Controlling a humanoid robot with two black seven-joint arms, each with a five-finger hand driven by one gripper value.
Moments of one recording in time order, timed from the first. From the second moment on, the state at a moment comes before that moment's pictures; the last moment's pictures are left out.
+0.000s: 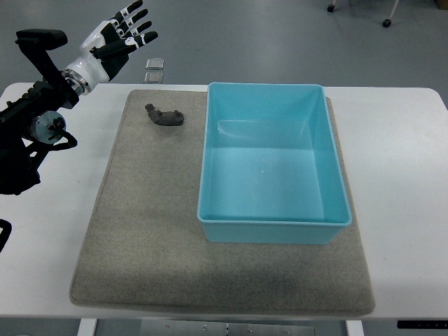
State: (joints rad) left arm -0.98 0.31 -0.62 -0.48 0.33 -0.41 -0.37; right arm 0.03 0.00 -0.01 0.12 -0.05 0.15 0.07
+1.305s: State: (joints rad) left arm -1.10 0.35 -0.27 -0.56 1.32 -0.12 -0.37; right arm 0.03 0.00 -0.01 0.12 -0.05 0.15 0.07
